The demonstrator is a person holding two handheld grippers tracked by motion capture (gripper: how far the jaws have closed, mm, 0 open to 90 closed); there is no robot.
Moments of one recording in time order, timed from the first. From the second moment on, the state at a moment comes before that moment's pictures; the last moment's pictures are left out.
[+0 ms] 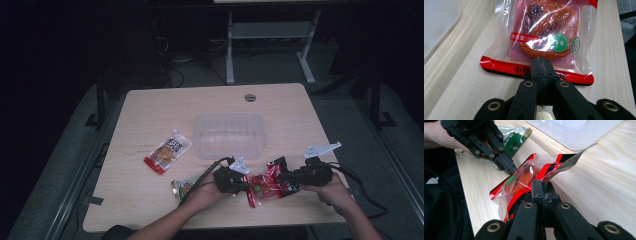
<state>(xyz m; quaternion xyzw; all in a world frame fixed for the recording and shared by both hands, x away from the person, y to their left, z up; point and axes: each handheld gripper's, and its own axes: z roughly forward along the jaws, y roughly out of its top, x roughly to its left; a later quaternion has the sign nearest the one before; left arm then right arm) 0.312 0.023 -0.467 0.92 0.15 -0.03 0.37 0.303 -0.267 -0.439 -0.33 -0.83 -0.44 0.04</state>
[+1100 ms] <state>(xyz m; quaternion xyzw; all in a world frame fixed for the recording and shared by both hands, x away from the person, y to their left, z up) 0.319 0.083 -0.431 0.90 0.17 -0.03 0.40 0.301 -0.269 -0.411 -0.29 -0.79 -0.54 0.03</state>
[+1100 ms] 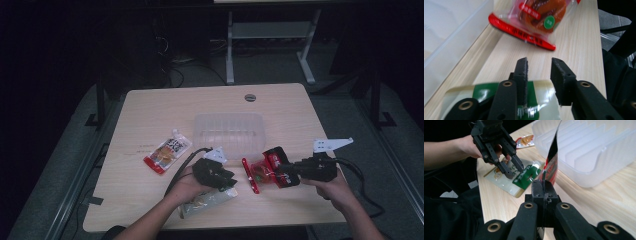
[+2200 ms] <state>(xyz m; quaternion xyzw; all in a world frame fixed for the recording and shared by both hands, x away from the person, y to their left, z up) 0.302 0.199 -0.429 0.88 0.26 0.03 0.40 0.326 -0.257 -0.359 -0.27 -0.77 -0.58 -0.02</state>
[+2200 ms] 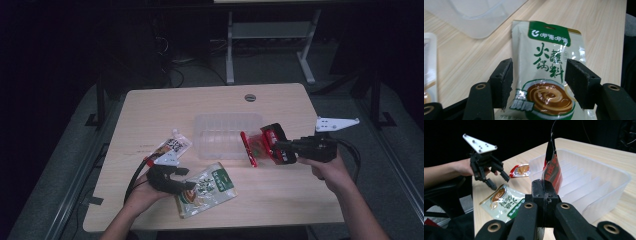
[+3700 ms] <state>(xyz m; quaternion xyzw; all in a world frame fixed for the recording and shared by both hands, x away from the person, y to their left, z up) 0.307 0.208 -0.429 0.87 0.27 0.03 0.40 0.370 -0.240 -0.356 -0.32 -0.78 -0.53 -0.09</state>
